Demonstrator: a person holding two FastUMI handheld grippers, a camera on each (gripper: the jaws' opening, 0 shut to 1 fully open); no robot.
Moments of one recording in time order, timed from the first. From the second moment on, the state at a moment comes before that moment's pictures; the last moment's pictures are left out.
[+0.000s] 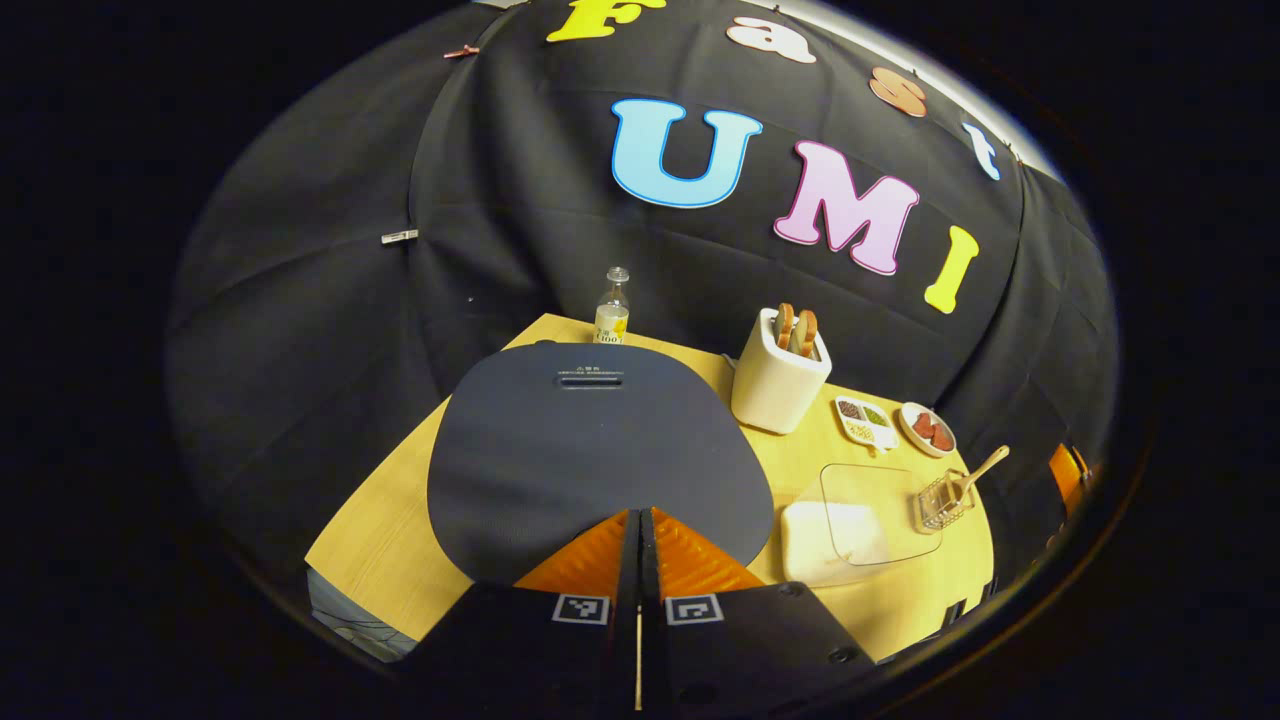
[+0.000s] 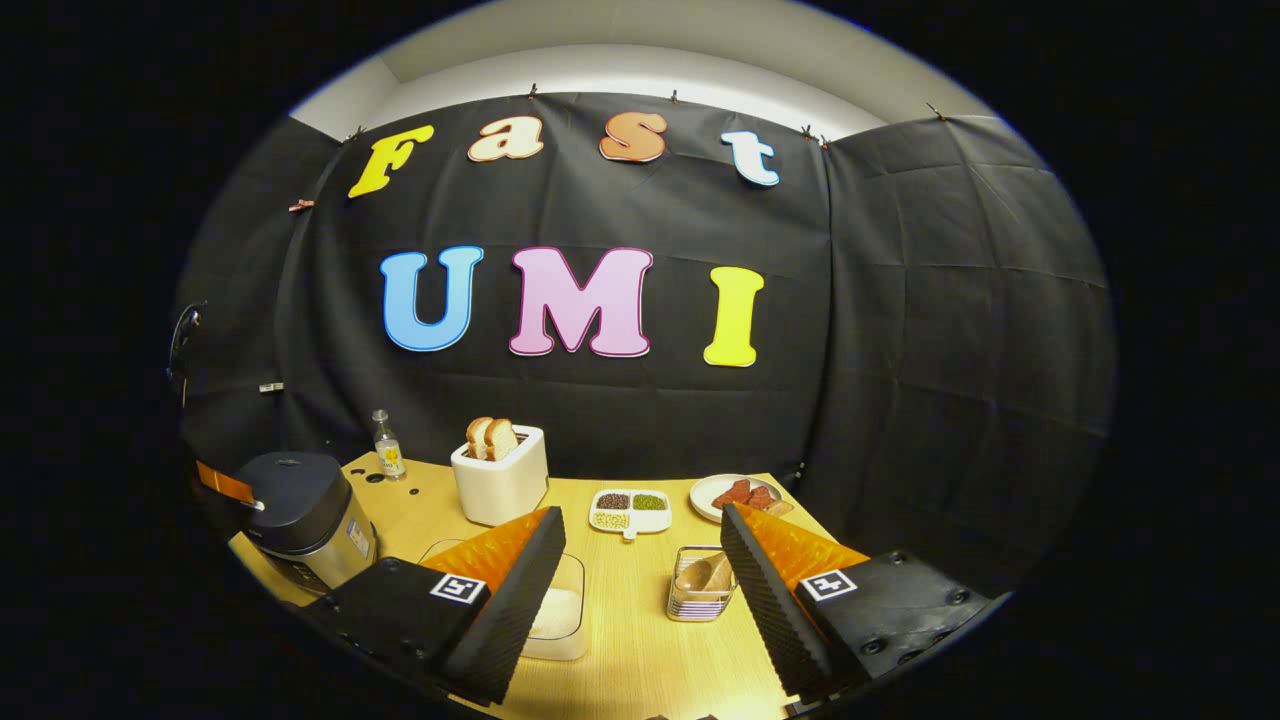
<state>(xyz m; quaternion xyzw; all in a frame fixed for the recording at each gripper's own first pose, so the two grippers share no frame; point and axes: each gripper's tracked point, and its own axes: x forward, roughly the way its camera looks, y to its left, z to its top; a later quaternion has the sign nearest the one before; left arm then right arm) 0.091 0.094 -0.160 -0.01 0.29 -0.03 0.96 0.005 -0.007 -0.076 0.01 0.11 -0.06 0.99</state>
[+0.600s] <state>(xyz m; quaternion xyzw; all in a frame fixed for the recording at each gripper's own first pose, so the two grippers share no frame) 0.088 0.094 -0.163 -0.03 0.30 0.00 0.95 0.010 0.012 -0.093 0.00 0.14 -0.04 0.99</state>
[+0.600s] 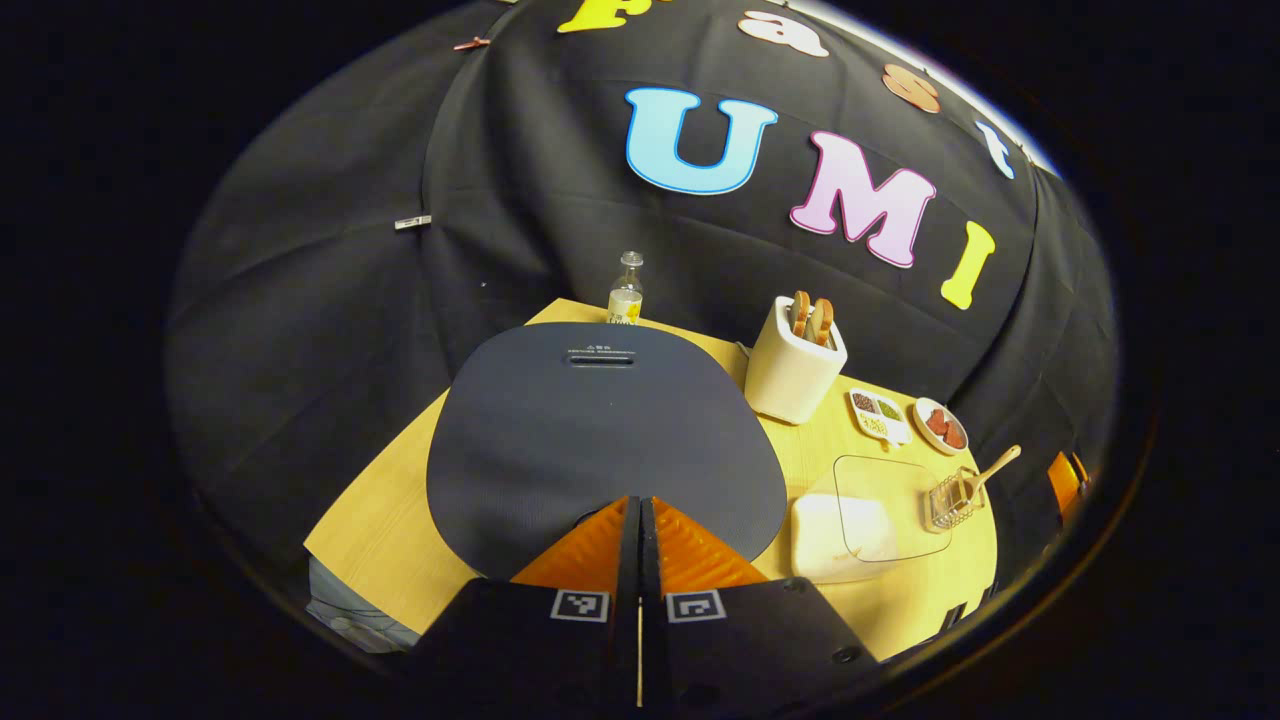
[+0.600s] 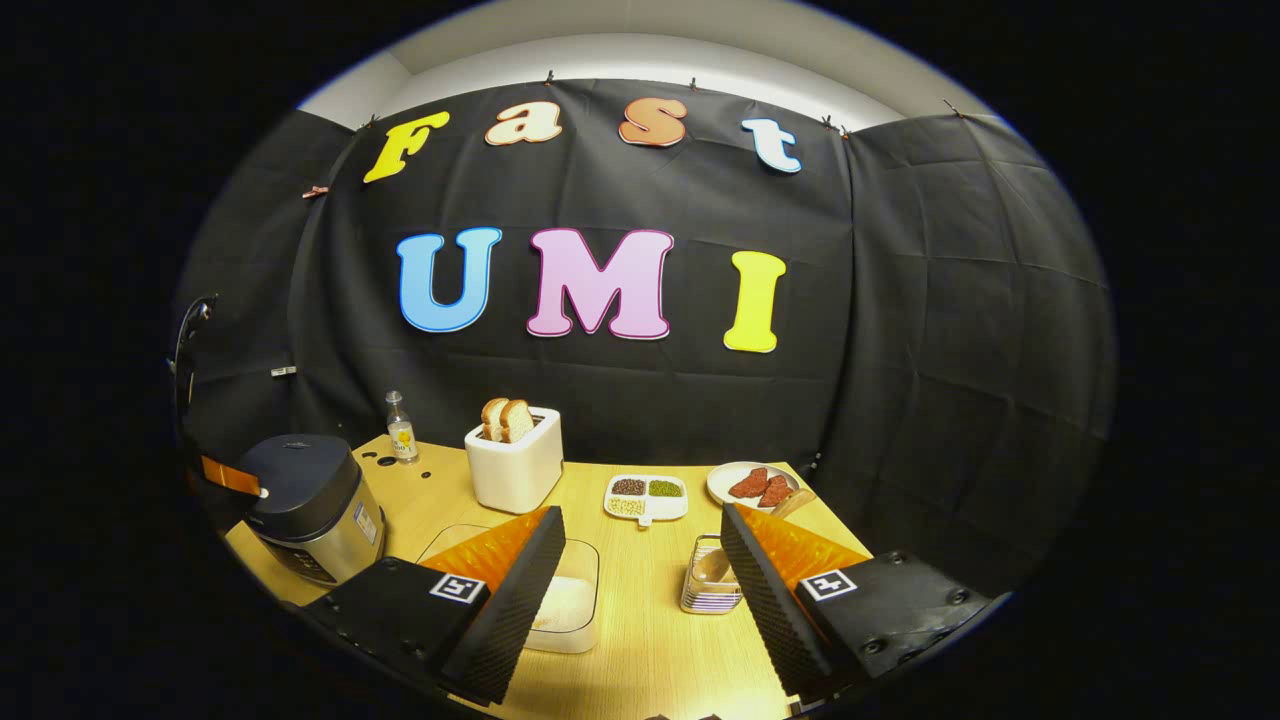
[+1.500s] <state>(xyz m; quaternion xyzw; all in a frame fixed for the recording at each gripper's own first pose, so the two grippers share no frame) 0.040 0.088 -0.019 0.05 0.08 0.05 0.99 0.040 0.057 -0.108 0.04 0.18 0.05 0.98</state>
